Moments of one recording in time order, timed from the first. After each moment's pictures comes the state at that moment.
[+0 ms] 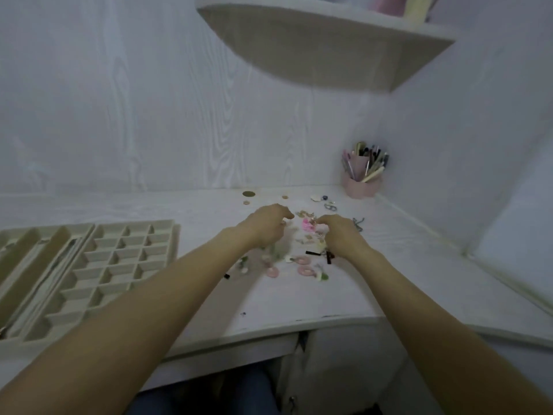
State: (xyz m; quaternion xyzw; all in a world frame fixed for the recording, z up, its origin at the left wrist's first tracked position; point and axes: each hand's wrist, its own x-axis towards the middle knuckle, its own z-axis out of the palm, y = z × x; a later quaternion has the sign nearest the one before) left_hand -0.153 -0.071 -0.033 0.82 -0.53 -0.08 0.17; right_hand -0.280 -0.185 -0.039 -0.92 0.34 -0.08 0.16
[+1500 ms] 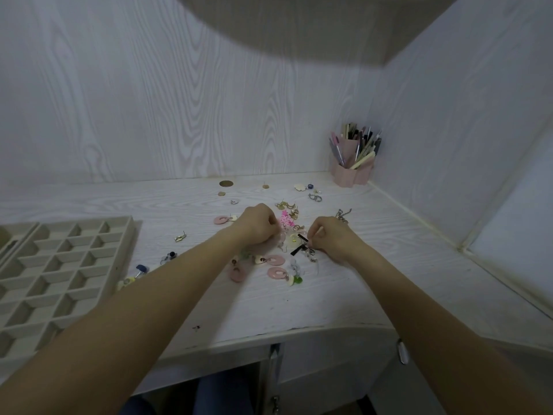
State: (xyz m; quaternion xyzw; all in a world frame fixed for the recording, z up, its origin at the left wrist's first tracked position) left_hand -0.158 -0.133 -0.060 0.85 -0.45 -0.13 0.24; right_hand -0.294 -0.243 -0.063 -0.89 0.31 -0.08 0.32
